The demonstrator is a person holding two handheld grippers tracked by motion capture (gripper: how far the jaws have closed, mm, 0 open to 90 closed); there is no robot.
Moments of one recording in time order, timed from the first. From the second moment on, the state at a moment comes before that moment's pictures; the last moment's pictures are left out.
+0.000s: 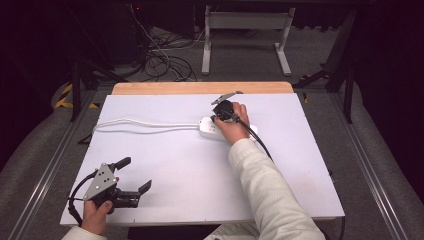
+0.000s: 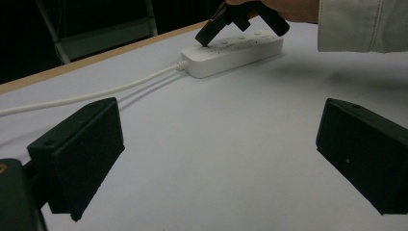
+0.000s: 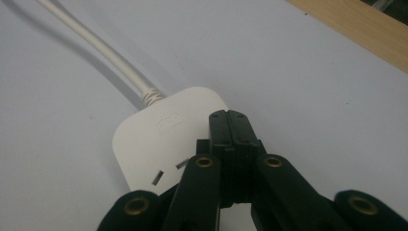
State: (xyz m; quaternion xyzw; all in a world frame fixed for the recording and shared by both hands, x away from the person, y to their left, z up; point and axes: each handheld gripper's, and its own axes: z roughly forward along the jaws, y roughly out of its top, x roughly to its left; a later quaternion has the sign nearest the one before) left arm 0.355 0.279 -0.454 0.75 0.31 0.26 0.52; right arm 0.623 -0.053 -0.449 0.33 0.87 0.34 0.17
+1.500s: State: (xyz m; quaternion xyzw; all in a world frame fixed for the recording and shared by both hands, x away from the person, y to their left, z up) left arm 0.356 0.279 -0.454 0.75 0.32 0.26 0.52; right arm 0.590 -0.052 -0.395 0.27 0.84 0.43 0.19
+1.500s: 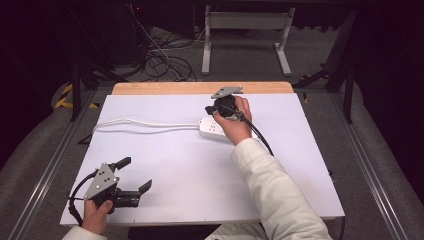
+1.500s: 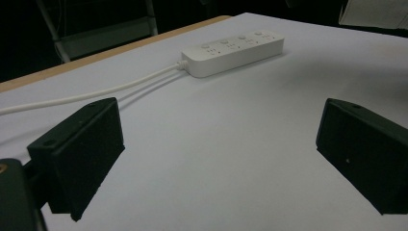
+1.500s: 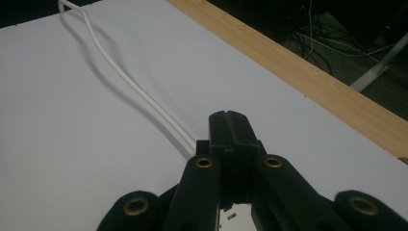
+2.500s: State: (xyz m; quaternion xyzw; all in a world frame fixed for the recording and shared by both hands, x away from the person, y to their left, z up) left arm 0.357 0.278 -0.455 0.74 0.32 0.26 0.52; right arm 0.506 -0.127 -0.366 0.25 0.79 0.52 0.19
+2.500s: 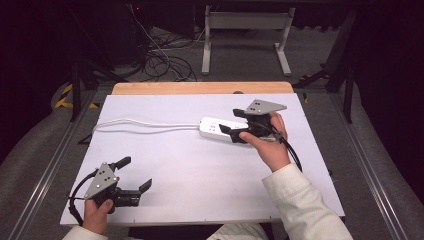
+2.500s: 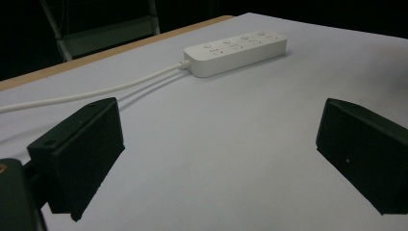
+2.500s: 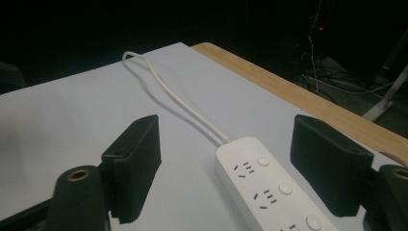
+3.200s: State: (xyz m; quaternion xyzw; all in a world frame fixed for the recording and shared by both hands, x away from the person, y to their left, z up) left arm 0.357 0.278 -0.455 0.74 0.32 0.26 0.52; right arm 0.446 -0.198 -0.418 0.28 0.77 0.55 0.17
